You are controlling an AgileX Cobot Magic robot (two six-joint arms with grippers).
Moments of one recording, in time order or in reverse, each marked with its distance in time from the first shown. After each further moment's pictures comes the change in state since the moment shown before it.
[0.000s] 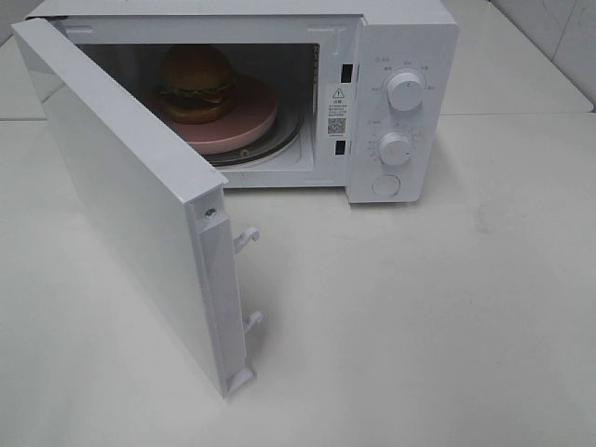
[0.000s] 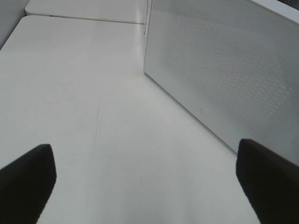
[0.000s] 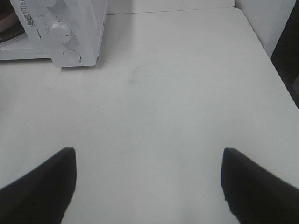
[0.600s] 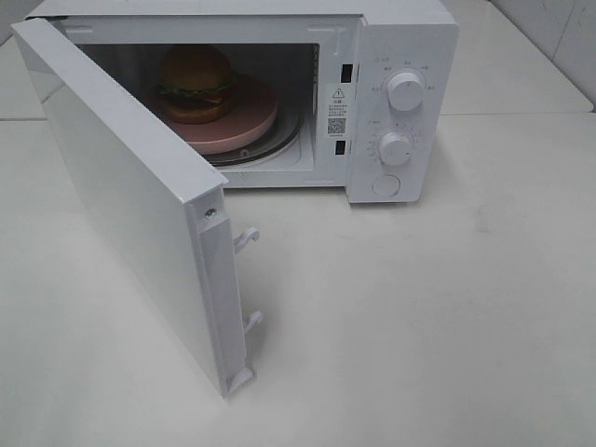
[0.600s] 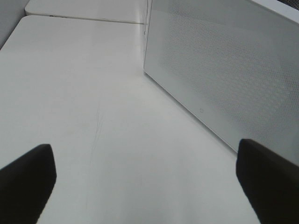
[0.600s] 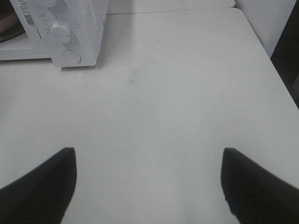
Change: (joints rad) left arm 0.000 0.000 0.000 0.000 0.000 0.000; right arm 0.000 0.000 0.000 0.000 0.000 0.000
